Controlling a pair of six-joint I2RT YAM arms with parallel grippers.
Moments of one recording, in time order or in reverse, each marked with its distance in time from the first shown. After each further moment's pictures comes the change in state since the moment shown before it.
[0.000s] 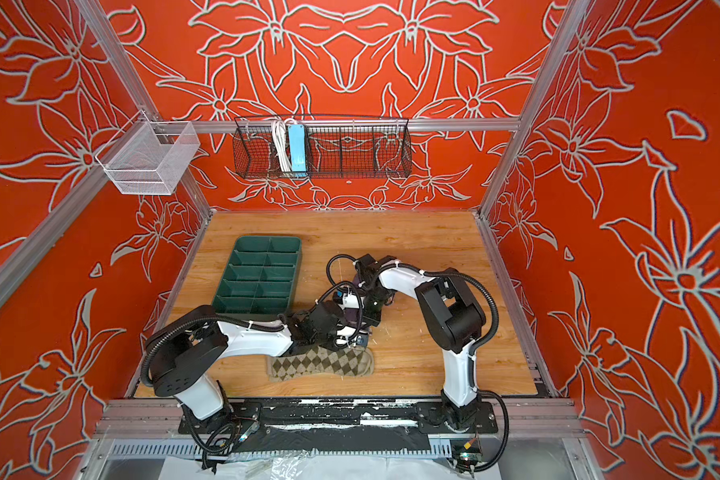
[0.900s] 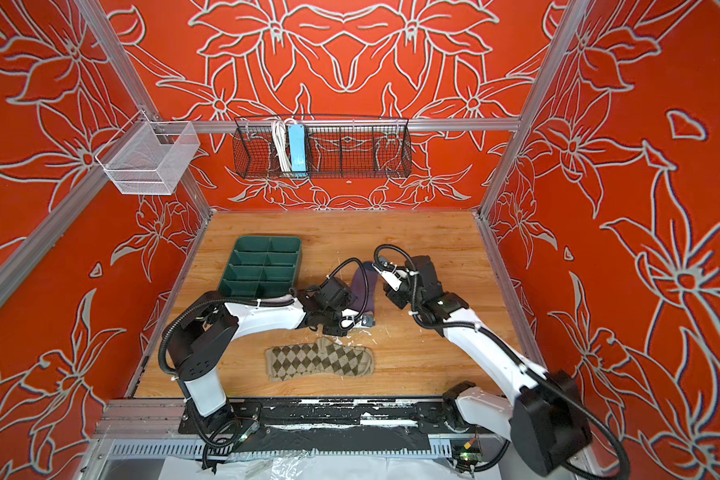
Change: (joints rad) left arm 0.111 0.121 0.322 -0.432 0.192 -0.047; right arm -0.123 -0.857 -0.547 0.745 0.412 0.341
